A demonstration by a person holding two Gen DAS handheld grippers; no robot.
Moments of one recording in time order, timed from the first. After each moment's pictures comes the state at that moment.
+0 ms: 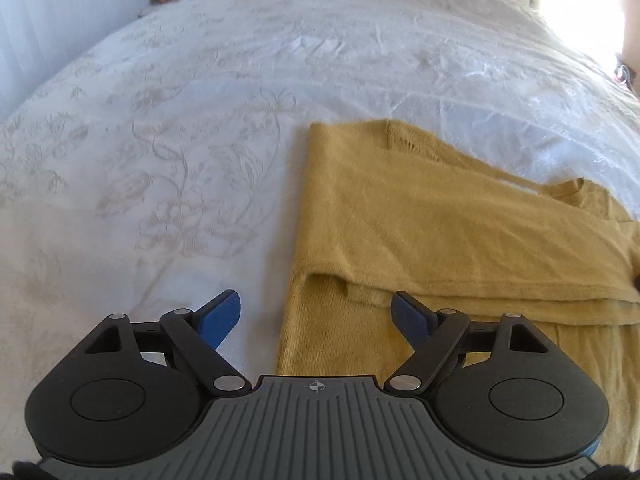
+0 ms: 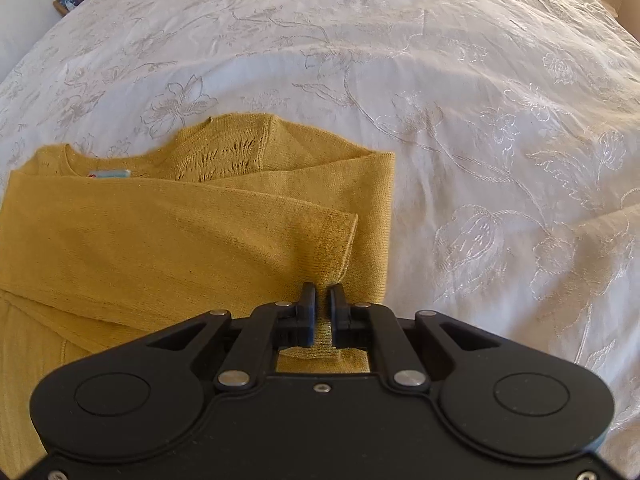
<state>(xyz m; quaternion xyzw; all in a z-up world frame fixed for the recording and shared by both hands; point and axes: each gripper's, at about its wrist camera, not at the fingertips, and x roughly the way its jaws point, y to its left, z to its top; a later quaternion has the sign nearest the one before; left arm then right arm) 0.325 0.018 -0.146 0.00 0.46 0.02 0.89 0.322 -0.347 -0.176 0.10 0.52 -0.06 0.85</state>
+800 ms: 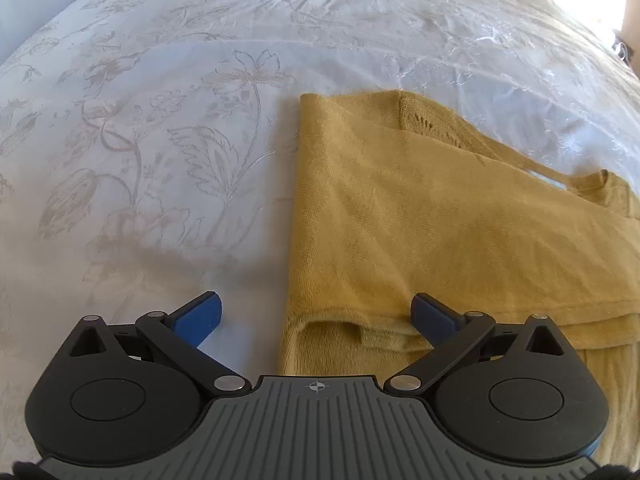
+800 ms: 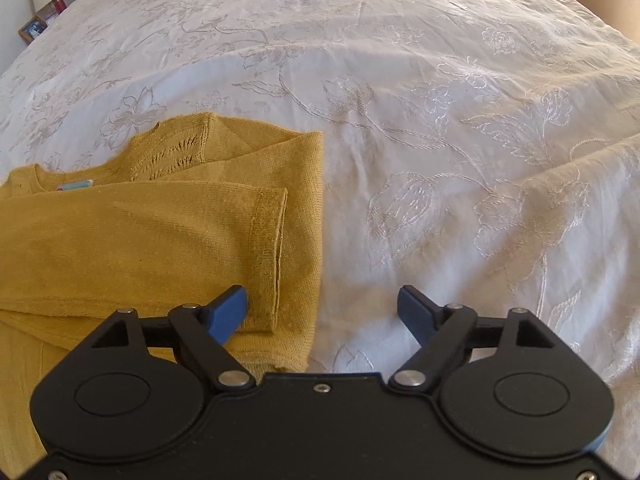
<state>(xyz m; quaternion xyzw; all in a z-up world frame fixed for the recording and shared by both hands) 0.373 0.039 -0.179 -0.01 0.52 -0.01 0.85 0.287 -0.368 -0.171 0.13 0.50 -0.11 0.85</state>
